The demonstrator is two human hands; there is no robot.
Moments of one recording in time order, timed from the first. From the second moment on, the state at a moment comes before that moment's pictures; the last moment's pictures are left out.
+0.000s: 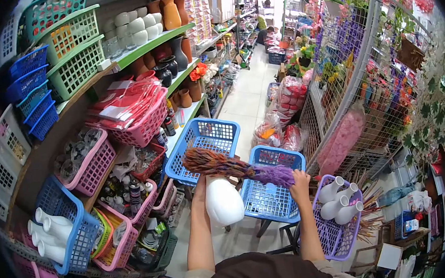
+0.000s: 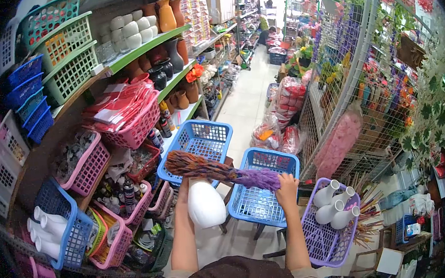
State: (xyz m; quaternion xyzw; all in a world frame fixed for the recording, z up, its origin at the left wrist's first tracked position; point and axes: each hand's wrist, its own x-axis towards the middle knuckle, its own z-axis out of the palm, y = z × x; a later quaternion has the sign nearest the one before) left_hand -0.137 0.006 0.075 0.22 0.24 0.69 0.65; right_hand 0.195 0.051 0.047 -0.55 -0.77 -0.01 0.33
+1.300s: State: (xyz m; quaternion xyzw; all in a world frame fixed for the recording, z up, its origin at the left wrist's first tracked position) left_hand -0.140 -0.043 0.082 0.16 0.10 0.67 0.72; right_hand 0.203 0.048 0.025 -0.43 -0.83 0.04 0.37
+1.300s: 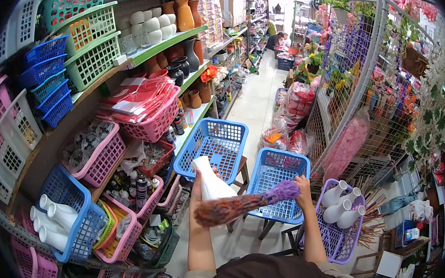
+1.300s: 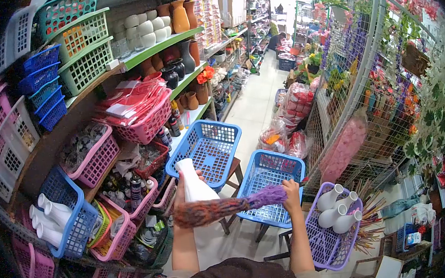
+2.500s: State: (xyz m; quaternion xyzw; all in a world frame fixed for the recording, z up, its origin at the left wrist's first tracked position) left_hand -0.134 -0.005 0.045 0.23 0.17 0.60 0.75; right_hand 0.175 0.042 0.018 -0.49 -0.79 -0.02 0.37
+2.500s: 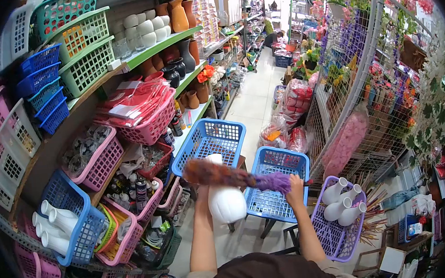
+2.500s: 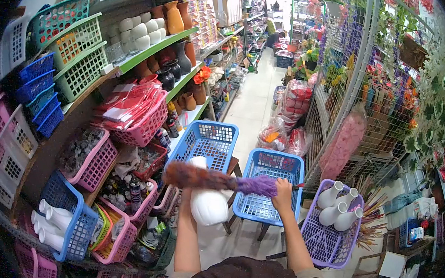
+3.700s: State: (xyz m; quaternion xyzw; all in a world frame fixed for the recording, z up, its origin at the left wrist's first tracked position) left_hand -0.108 -0.018 0.061 0.19 0.21 0.70 0.66; right_hand 0.170 0.032 -0.002 -0.49 -0.78 0.05 0.38
